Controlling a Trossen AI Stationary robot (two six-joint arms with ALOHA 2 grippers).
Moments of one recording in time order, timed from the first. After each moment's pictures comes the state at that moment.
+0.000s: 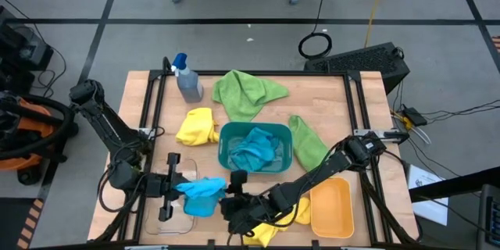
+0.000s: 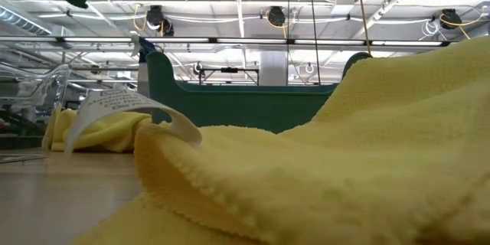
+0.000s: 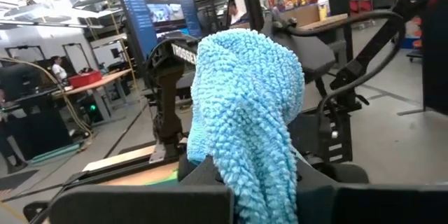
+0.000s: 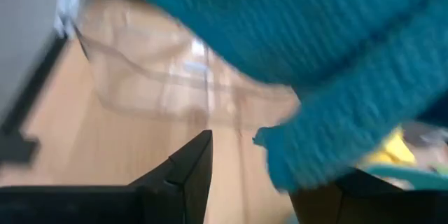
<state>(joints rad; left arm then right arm) -0.95 1.13 0.64 0.61 -0.81 0.33 0.52 2.26 1.96 -0.34 0.65 0.08</state>
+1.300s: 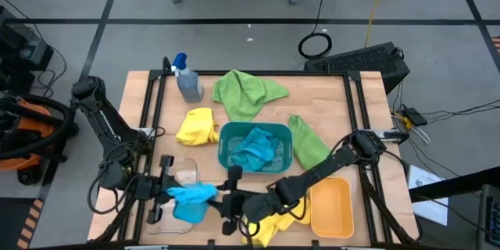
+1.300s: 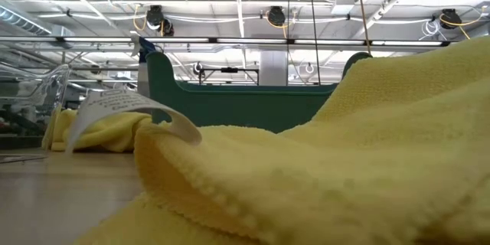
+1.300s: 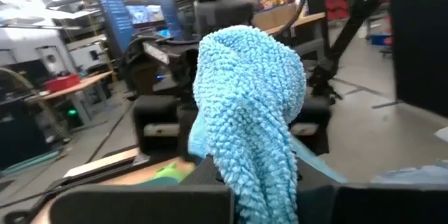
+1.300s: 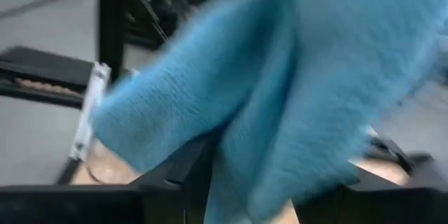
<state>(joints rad) -1.03 1.07 0.64 0.52 -0.83 0.32 0.51 2.16 1.84 0.11 0.61 -0.12</state>
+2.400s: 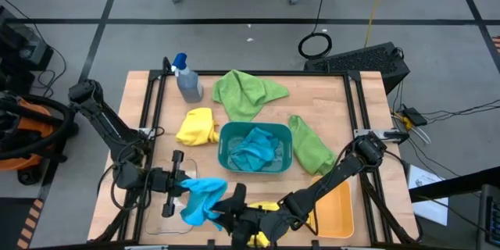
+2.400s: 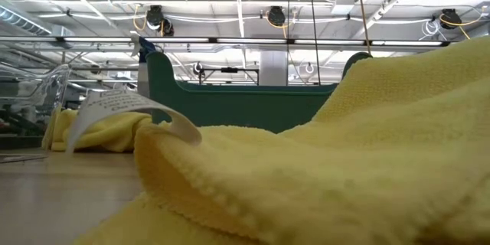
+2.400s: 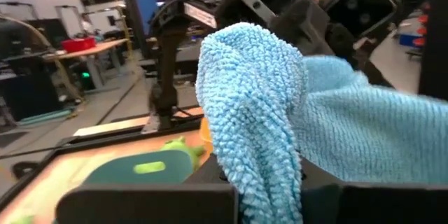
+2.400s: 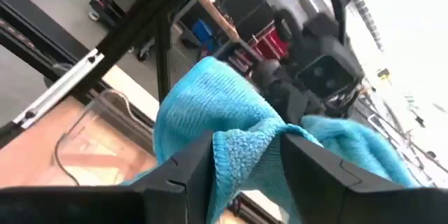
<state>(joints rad) -0.90 1.10 0.64 0.47 -0.76 0.13 0.60 2.18 1.84 0.33 0.74 -0.80</state>
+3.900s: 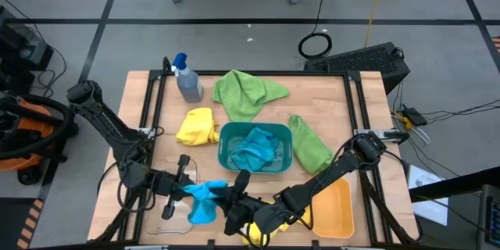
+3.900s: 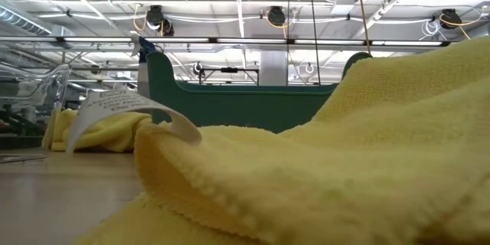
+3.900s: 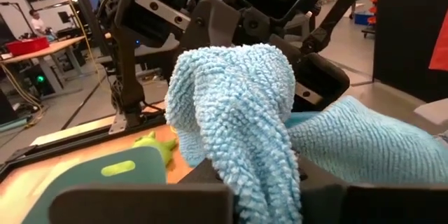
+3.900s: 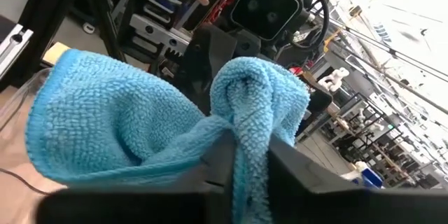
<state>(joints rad) -0.86 1.11 0.64 0.40 -0.58 0.14 0.56 2.17 1.84 0.28 0.90 -0.61</state>
